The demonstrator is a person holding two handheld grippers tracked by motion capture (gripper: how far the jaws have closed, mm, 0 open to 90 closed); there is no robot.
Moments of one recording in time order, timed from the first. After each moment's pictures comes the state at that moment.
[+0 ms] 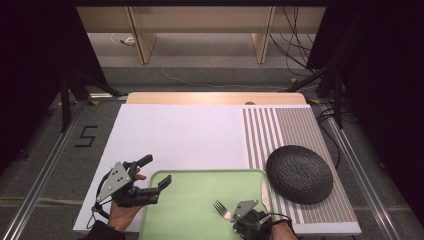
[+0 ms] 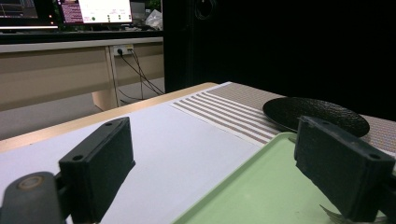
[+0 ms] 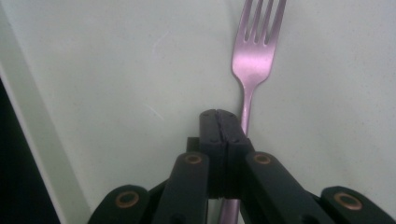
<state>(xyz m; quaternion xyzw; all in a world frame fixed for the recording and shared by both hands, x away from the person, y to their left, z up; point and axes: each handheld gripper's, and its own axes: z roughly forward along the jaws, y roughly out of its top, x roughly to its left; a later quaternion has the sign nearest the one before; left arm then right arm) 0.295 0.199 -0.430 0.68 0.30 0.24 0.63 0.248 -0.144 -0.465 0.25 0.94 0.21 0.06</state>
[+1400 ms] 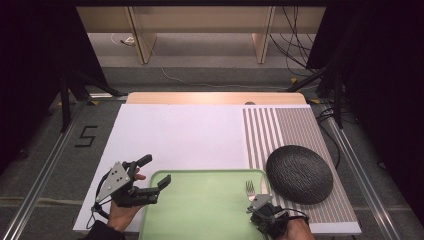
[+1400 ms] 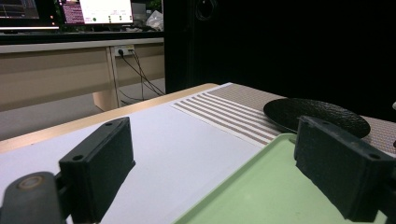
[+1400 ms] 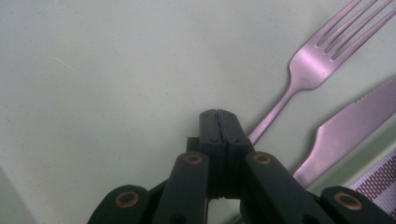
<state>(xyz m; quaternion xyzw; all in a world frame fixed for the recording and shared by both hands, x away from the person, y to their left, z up) 0.295 0.200 -0.430 0.68 0.30 0.24 0.63 0.260 -0.181 -0.462 0.30 0.93 0.17 0.10</state>
